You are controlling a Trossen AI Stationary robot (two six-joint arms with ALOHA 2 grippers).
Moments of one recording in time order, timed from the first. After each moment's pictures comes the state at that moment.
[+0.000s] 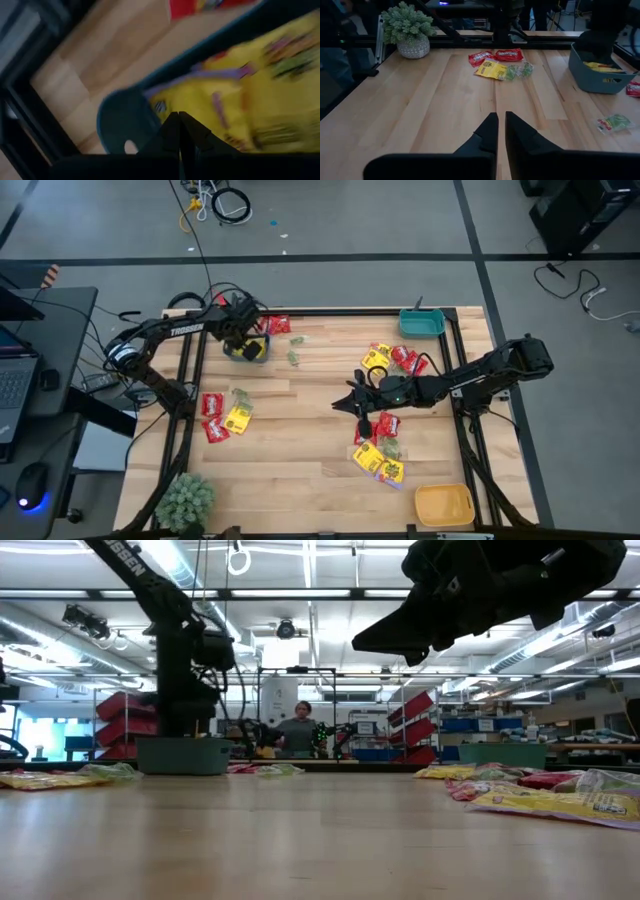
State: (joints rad) left arm 0.79 1.52 0.92 -0.74 -0.27 -0.08; right arm 0.10 1.48 0.60 0.57 0.06 0.04
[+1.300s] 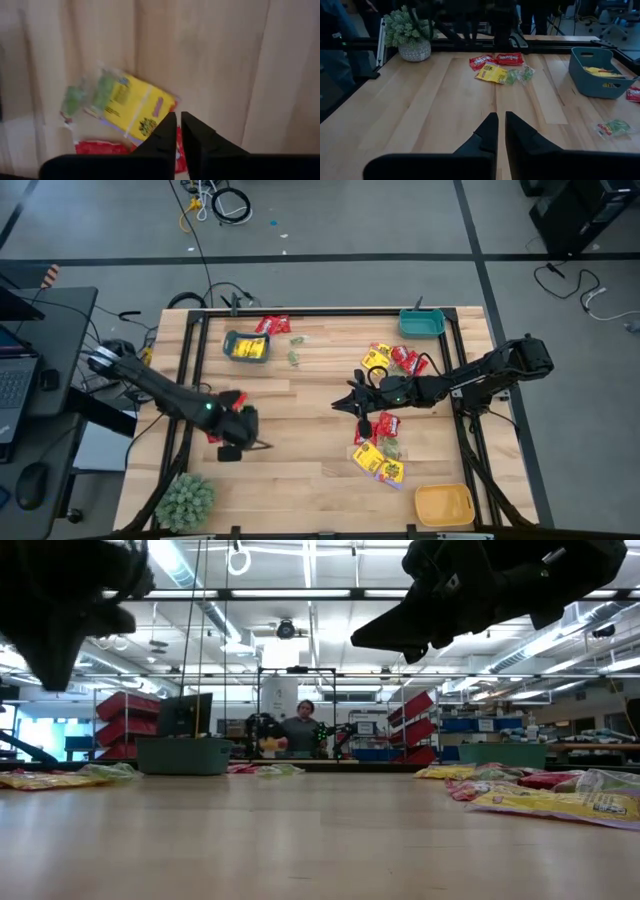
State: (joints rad) left arm -0.48 1.36 0.97 -1.12 -0.15 -0.53; right arm 0.11 1.48 0.60 0.59 0.06 0.03
